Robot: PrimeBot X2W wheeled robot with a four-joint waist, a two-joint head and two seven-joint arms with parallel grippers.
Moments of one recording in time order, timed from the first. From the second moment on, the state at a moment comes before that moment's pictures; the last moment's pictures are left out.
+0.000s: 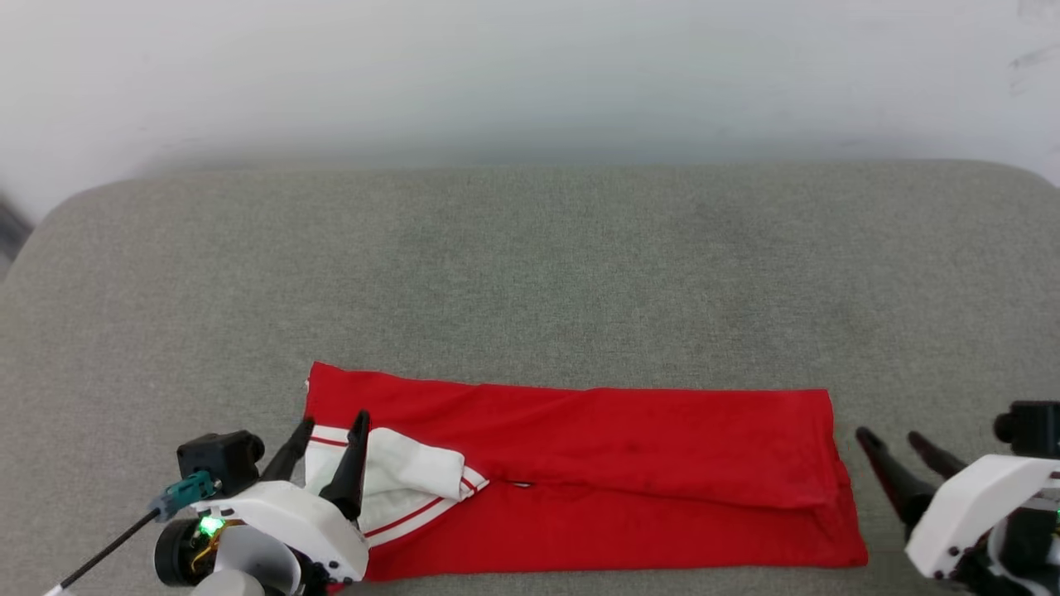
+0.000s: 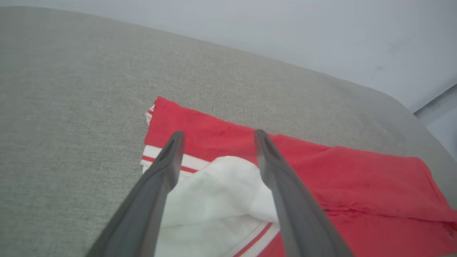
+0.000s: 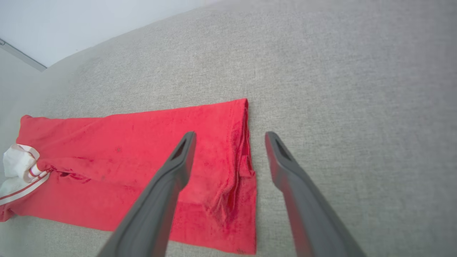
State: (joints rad) left arm -0.15 0.40 -0.43 0.23 -0.82 0.10 -0.08; right arm -0.05 -0.24 -0.04 0.13 0.55 0.13 0.40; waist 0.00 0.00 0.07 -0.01
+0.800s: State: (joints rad) left arm -0.15 0.44 -0.43 -0.11 -0.58 0.30 -0.21; right arm -0.12 -0.24 -0.09 0.29 0.51 0.13 0.75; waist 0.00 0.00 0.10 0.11
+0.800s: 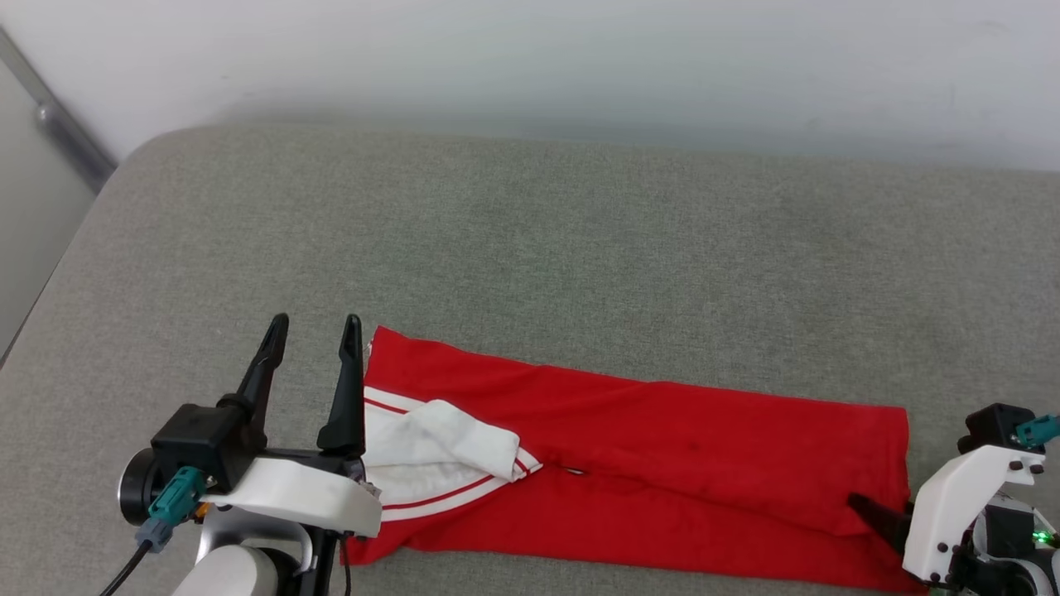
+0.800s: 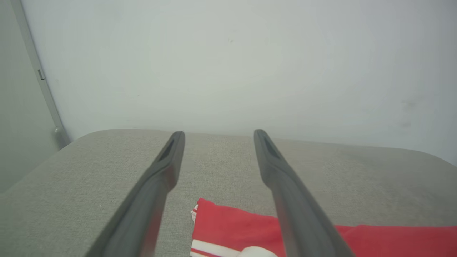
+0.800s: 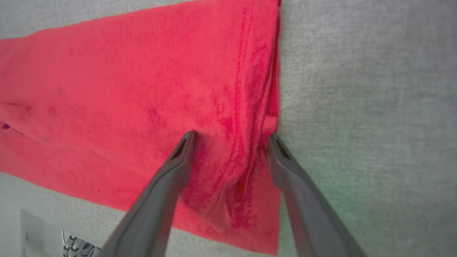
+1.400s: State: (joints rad) left arm -0.12 0.47 -0.44 -0.12 -0.57 0.32 -0.18; right arm -0.19 -0.31 0.04 0.39 0.60 0.13 0.71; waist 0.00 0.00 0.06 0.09
